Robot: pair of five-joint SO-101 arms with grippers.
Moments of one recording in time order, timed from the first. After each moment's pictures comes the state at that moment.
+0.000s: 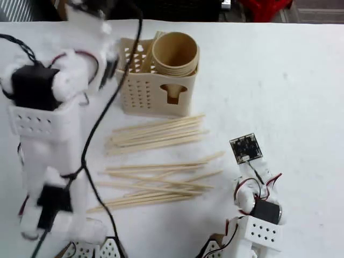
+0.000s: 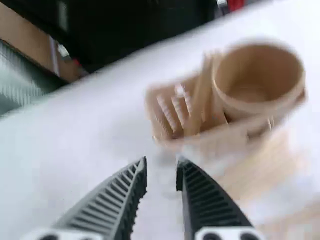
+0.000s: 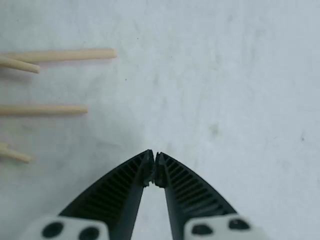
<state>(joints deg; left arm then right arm) 3.5 -2.6 -45.3 102.5 -16.8 15.4 -82.5 88.9 58.5 37.2</state>
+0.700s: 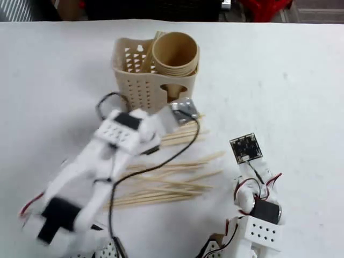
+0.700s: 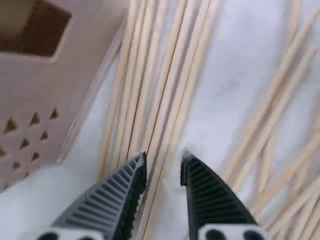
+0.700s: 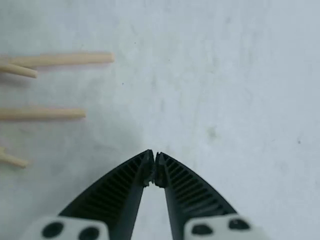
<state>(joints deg) 19.6 -5.1 31.8 56.1 -39.9 15.4 -82.5 89.5 57.1 37.2</state>
